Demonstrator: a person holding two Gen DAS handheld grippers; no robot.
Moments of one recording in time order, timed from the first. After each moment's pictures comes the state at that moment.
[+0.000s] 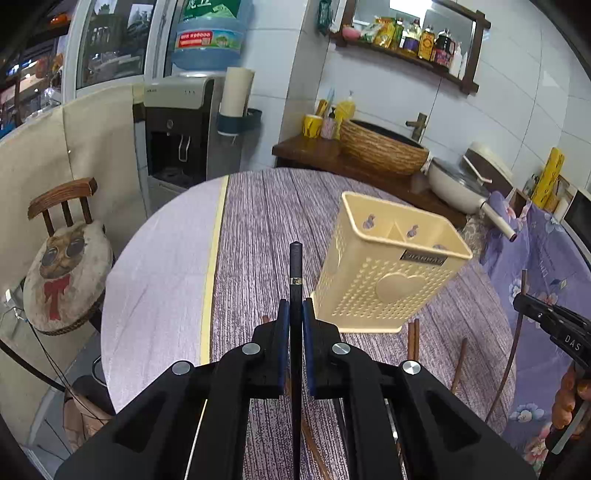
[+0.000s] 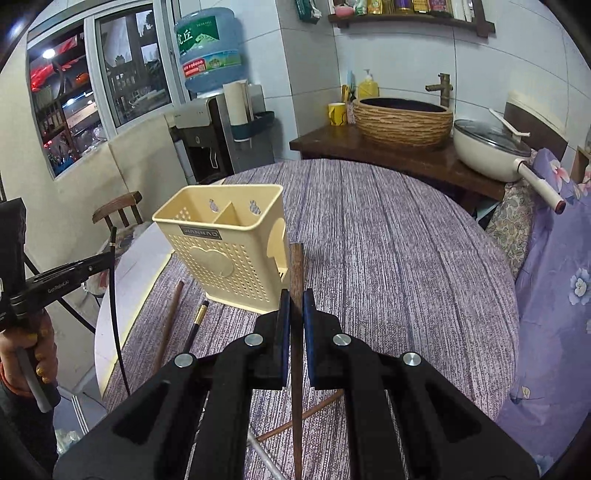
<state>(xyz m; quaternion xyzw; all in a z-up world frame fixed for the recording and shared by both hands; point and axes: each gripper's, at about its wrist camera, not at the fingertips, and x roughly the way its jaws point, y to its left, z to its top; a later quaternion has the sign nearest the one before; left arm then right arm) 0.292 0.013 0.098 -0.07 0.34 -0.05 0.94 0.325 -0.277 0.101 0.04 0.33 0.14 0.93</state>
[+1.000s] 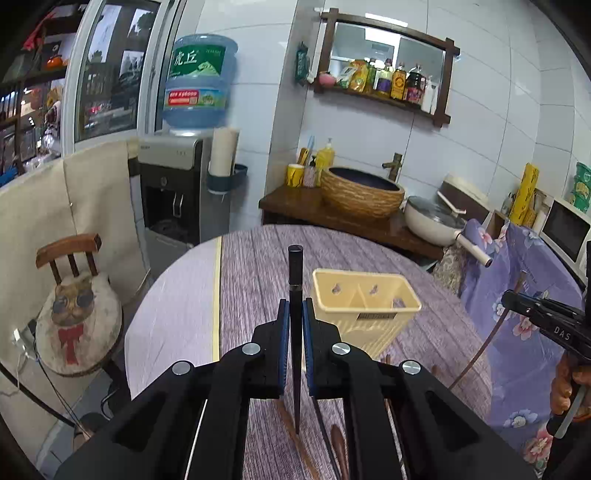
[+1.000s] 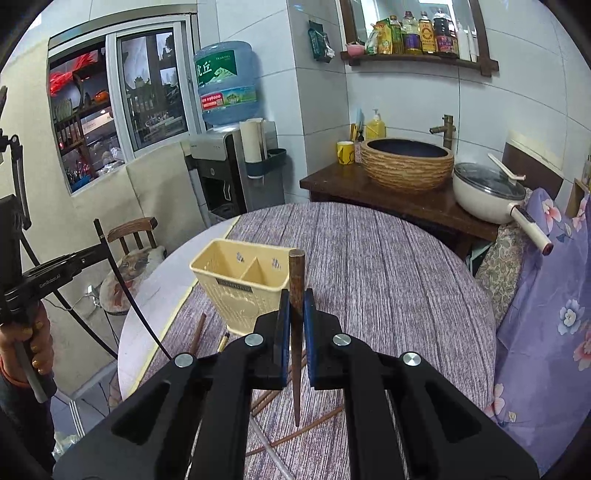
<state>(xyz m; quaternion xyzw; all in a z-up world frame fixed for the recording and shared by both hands) 0.262 0.016 0.175 -0.05 0.27 -0.08 0.96 0.302 -0.276 0.175 0.02 0.27 0.15 0.95</state>
